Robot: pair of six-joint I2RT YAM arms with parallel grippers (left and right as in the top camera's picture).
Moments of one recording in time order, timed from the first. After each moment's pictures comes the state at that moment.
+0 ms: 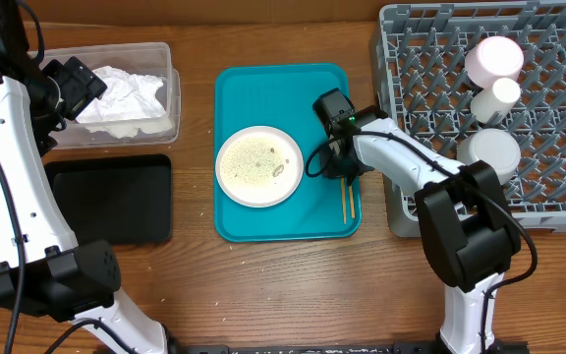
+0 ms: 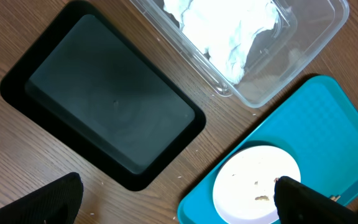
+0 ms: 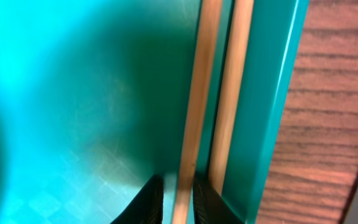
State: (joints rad) left arm 0.30 1.92 2.30 -1.67 0.03 -0.58; right arm 0.47 2.09 1.46 -0.80 0.08 0.33
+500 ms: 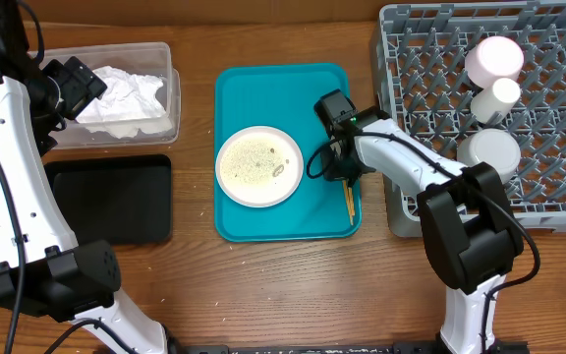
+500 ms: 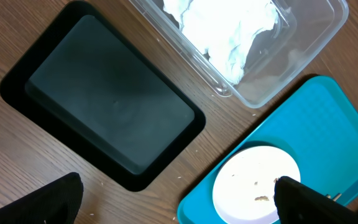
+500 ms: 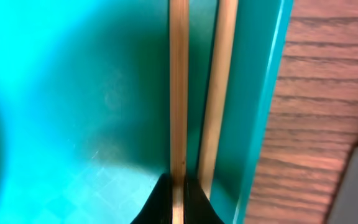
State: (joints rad) left arm 0.30 1.92 2.30 -1.67 0.03 -0.58; right arm 0.47 2.08 1.48 -0.85 0.08 0.33
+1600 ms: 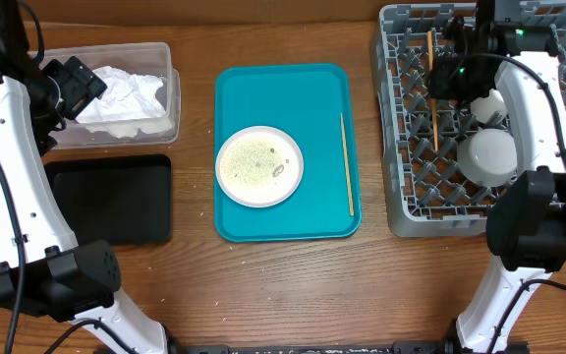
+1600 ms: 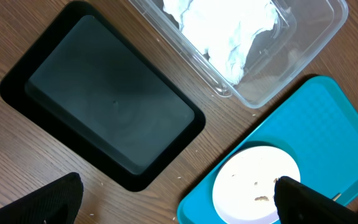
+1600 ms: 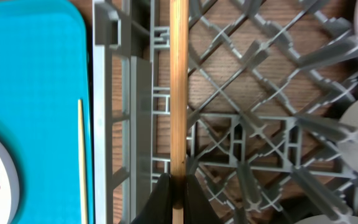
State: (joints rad) left arm 0.30 1.92 2.30 -1.67 0.03 -0.58; right arm -0.06 2.10 1.96 -1.11 -0.23 -0.04
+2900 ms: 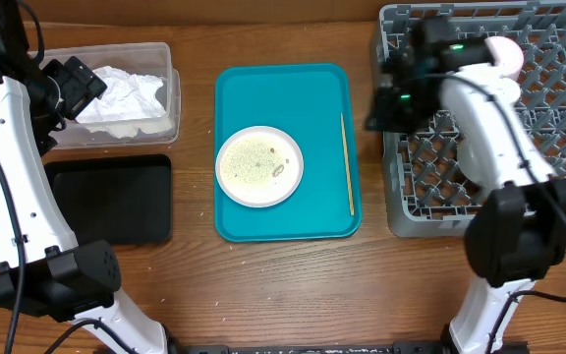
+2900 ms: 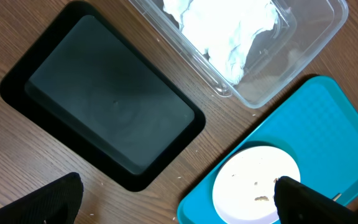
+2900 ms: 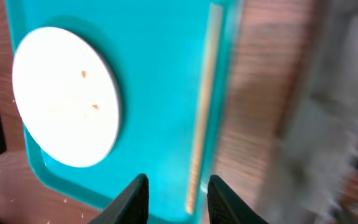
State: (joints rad) left arm 0.30 1.92 2.30 -1.67 0.03 -0.58; right arm 0.22 2.02 1.85 -1.20 -0.33 0.11
